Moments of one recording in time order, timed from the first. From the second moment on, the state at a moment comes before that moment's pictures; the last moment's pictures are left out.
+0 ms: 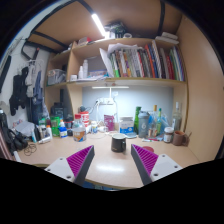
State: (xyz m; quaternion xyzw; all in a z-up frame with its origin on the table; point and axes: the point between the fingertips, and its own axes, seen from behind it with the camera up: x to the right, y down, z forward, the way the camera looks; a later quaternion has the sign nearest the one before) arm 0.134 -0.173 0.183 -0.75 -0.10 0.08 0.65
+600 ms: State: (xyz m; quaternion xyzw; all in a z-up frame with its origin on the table) arm 0.125 -0.179 0.172 -0.74 -0.12 0.07 0.66
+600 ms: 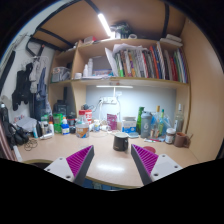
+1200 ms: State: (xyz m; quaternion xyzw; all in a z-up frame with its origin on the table) arm -0.035 -0.097 0.116 -0.72 -0.16 0.16 0.66
